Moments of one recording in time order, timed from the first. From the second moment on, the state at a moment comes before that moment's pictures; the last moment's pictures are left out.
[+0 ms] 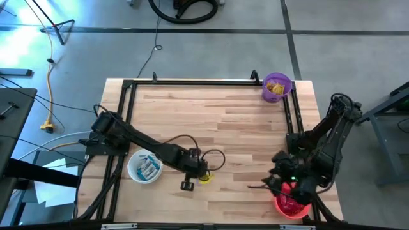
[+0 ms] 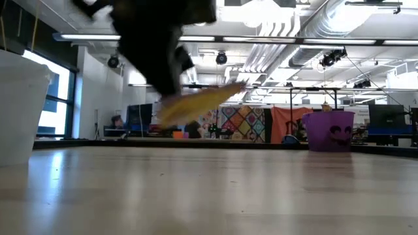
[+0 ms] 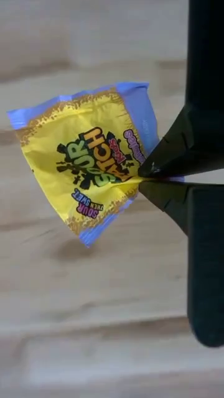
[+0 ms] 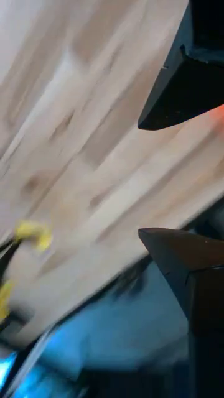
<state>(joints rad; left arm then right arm) -0.37 1.88 1.31 -0.56 -0.06 -0.18 0.95 1.34 1.29 -1.15 0.50 1.75</state>
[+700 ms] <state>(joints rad) -0.33 1.79 1.31 -0.16 -0.20 -0.40 0.55 1.34 1.03 -0.43 0.42 1.66</state>
